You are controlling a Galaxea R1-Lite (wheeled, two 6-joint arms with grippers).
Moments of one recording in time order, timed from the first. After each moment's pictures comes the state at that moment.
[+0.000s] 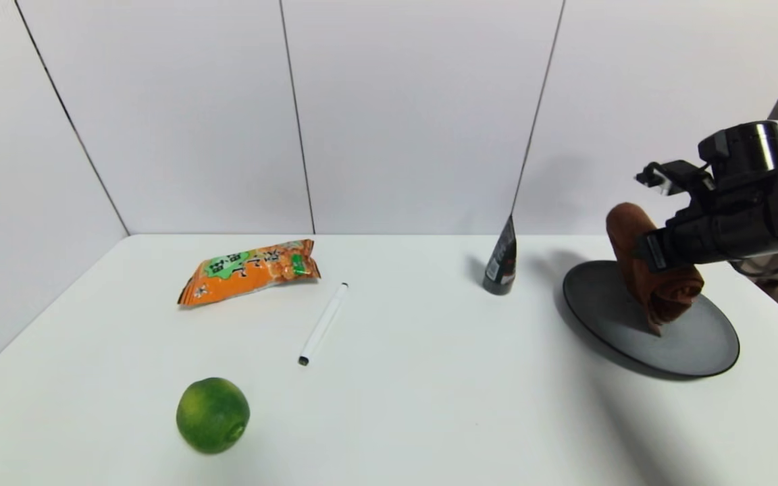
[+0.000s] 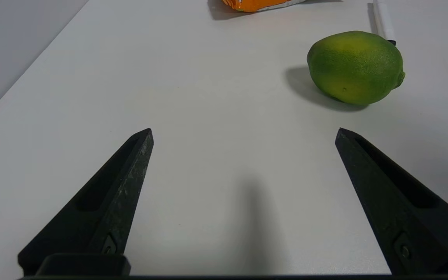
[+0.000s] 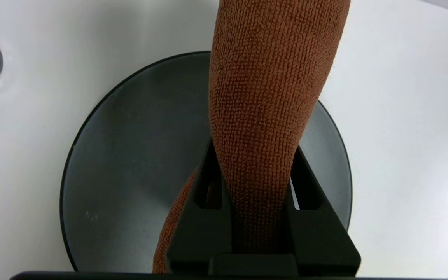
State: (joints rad) left arm 0.00 0.00 -0.05 0.11 0.00 -0.01; right arm -0.02 1.82 -1.29 0.18 -0.06 -0.27
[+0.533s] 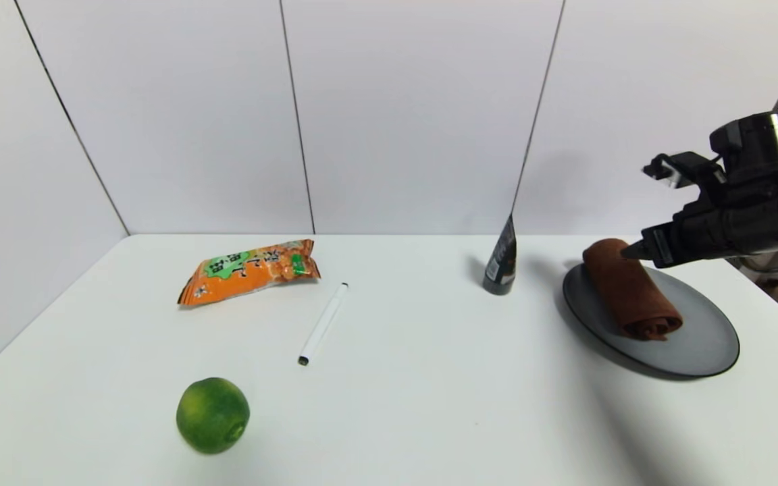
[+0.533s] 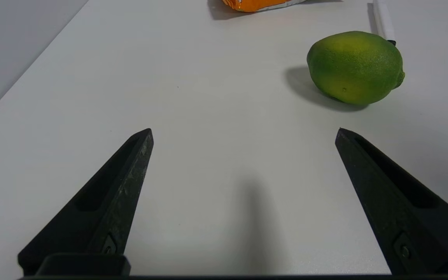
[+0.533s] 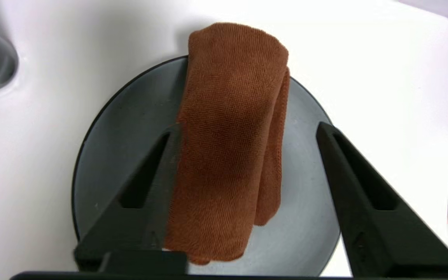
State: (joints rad) left arm 0.00 0.00 -0.05 0.11 0.00 -0.01; right arm -0.02 1.76 -1.28 0.19 -0.06 -0.27
